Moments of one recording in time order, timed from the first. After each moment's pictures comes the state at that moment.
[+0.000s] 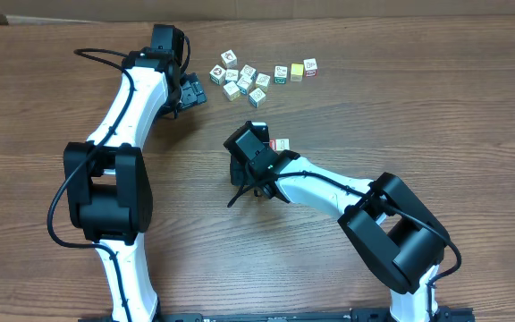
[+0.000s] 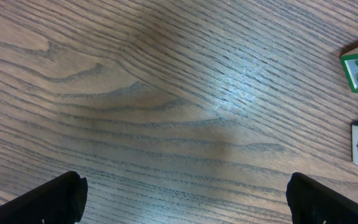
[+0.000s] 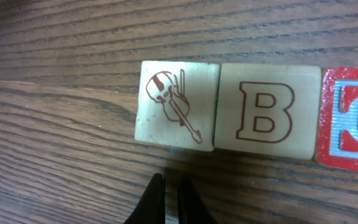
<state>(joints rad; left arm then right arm) -0.12 2.17 1.78 -0.90 -0.14 -0.55 0.77 2.02 1.23 -0.27 0.10 0.70</state>
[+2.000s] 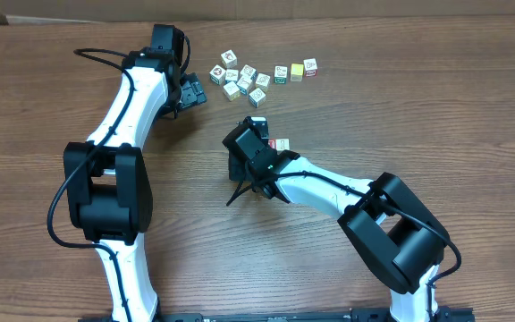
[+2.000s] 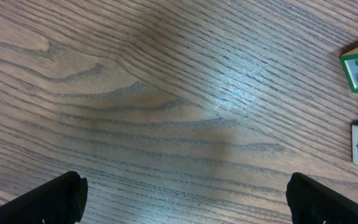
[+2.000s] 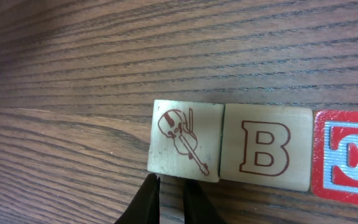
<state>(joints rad) -0.12 2.17 1.78 -0.90 -0.14 -0.55 0.77 2.02 1.23 -0.21 0.14 0.70</state>
